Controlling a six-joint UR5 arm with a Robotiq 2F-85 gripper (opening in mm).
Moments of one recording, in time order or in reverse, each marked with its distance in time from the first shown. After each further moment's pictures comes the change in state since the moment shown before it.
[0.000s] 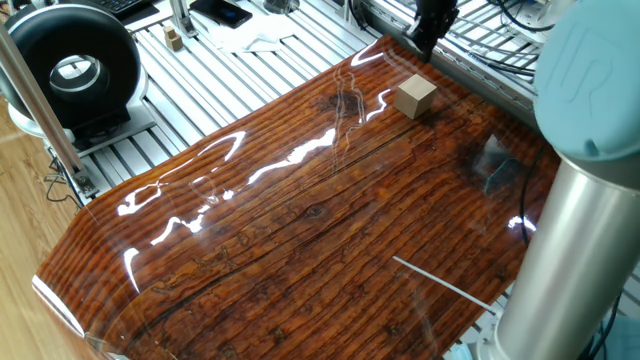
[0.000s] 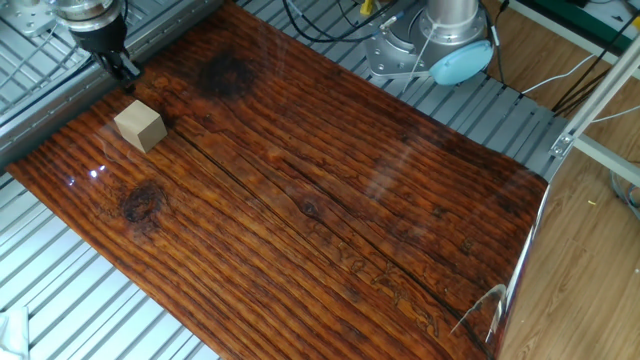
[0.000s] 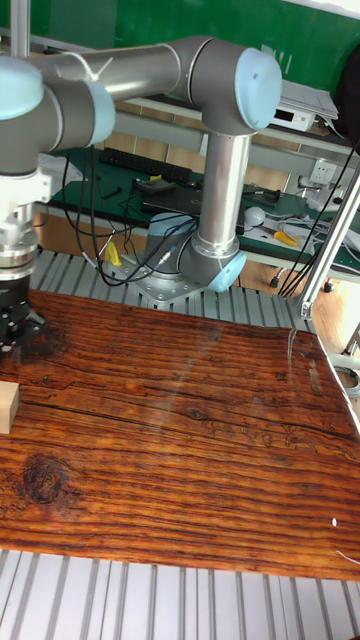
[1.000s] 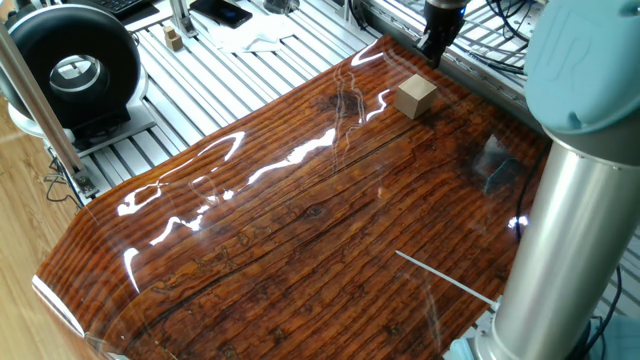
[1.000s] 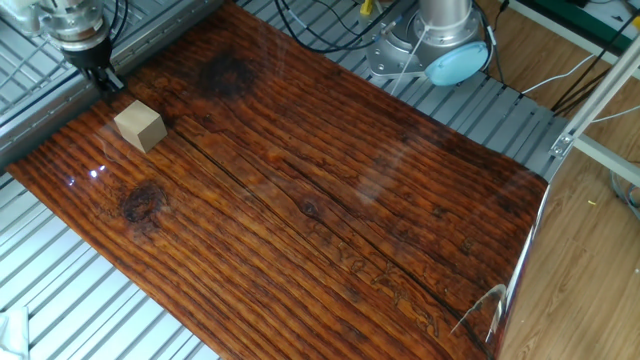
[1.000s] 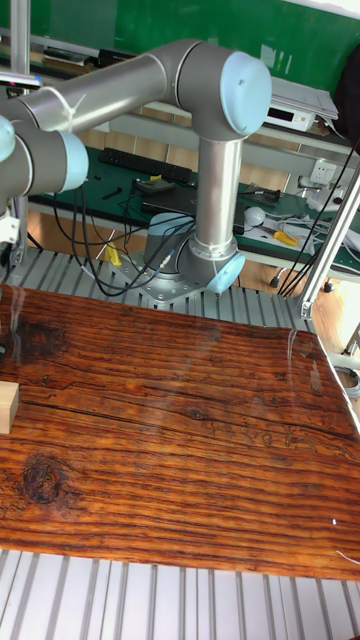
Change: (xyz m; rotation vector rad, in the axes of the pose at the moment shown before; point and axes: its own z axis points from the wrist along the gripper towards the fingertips) arm -0.016 -0.039 0.051 0.057 -0.026 -0.051
